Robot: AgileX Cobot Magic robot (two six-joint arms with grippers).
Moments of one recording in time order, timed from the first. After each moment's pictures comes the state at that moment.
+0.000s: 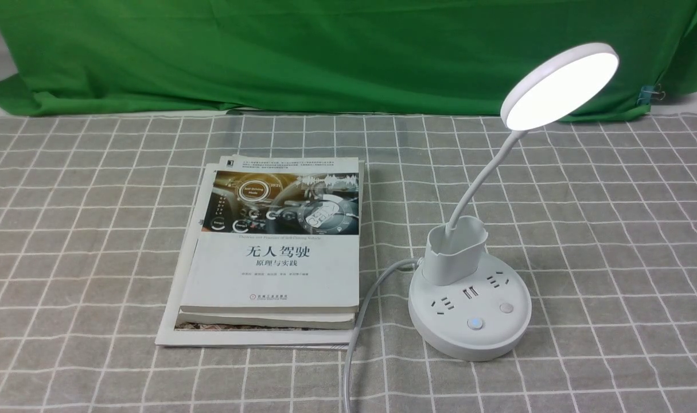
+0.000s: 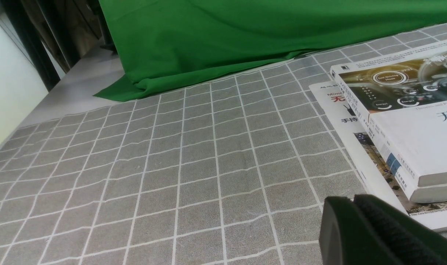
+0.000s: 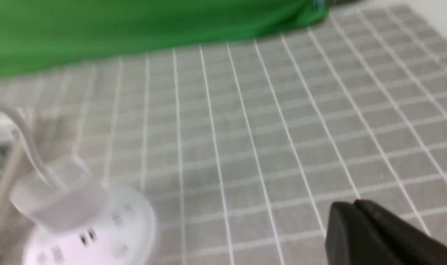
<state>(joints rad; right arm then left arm) 0.01 0.66 -0.51 -0.04 0.46 0.15 0.02 0.00 0.01 0.06 0.23 0.22</state>
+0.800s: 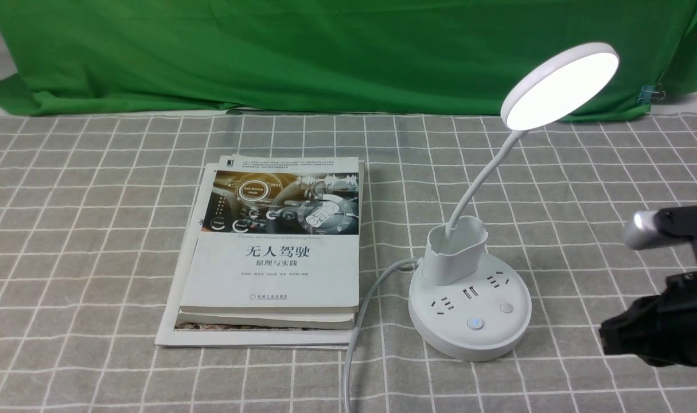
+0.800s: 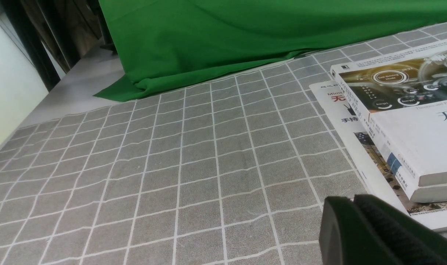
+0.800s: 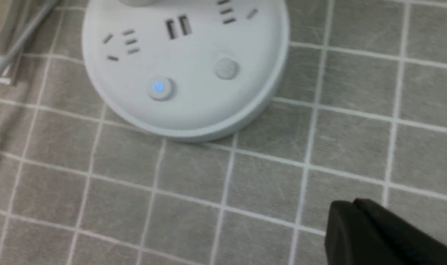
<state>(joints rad) 0.24 1.24 -0.65 0.33 0.54 -0.30 0.02 0.00 0.01 0.06 0.23 0.22</state>
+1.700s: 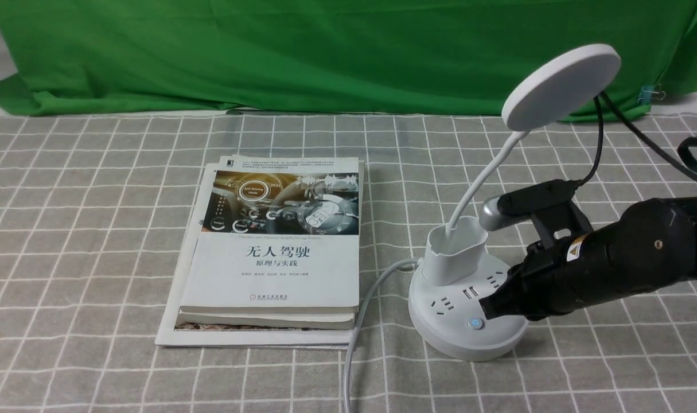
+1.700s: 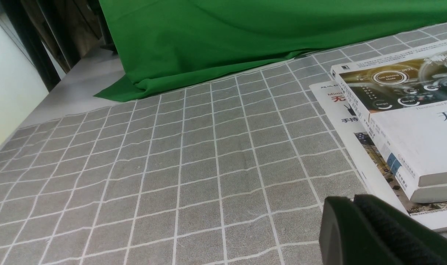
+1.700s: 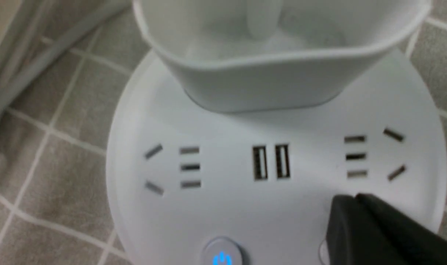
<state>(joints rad) 0.41 1.69 -0.87 0.20 0.33 -0.23 0.02 0.00 0.01 0.06 0.23 0.22</state>
